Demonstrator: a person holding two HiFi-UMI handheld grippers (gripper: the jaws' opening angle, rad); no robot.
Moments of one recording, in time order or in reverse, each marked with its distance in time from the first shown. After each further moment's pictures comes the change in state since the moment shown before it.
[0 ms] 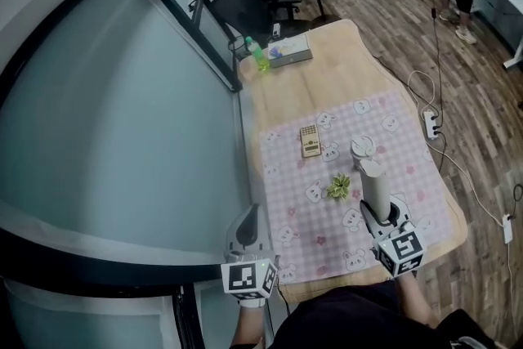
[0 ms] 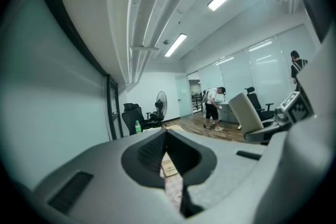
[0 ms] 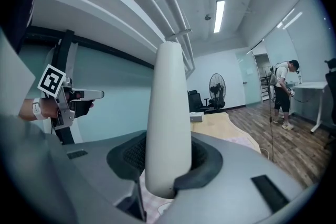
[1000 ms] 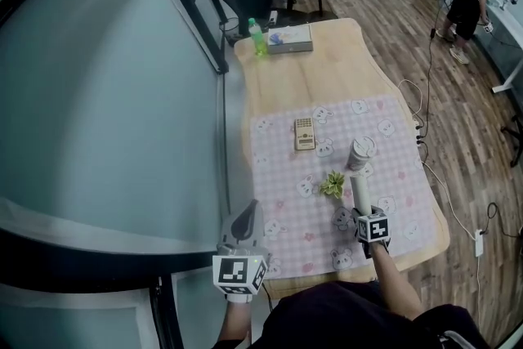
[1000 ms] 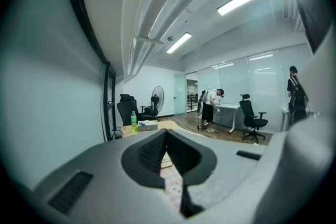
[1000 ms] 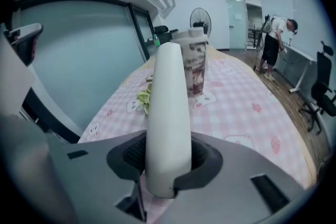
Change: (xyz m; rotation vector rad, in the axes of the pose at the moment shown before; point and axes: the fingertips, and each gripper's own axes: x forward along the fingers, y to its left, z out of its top) left arm 0.006 0.029 -0.051 -0.091 0.040 -0.094; right arm 0.069 -0.052 -0.260 0.214 0.654 -0.167
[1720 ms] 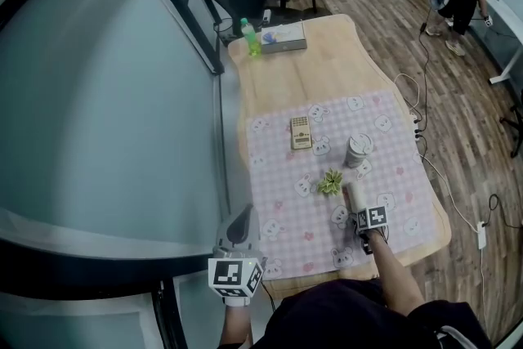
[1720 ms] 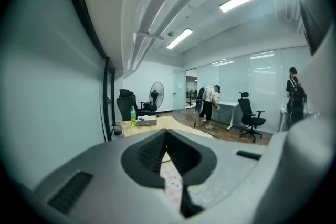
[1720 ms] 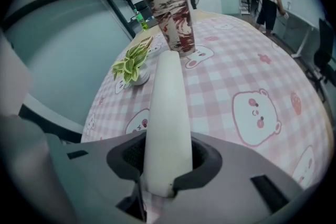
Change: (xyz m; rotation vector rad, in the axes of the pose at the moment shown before) left arm -0.003 0.003 -0.011 -0.020 0.053 -0.008; right arm 0.031 -0.009 -0.054 0.186 0.252 0.073
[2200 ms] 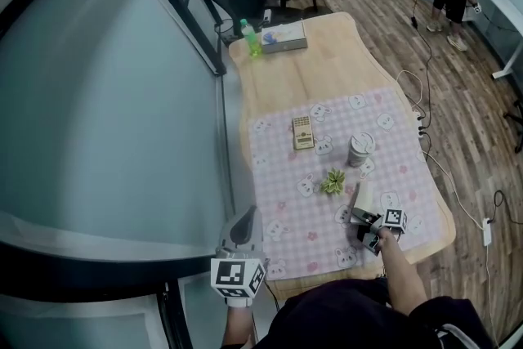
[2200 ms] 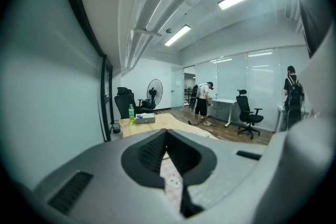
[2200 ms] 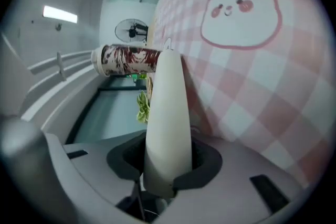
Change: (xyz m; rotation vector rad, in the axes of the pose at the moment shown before) left arm 0.004 -0.005 -0.004 0.018 0.032 -0.025; right arm 0.000 0.010 0.010 0.794 -0.249 0.716
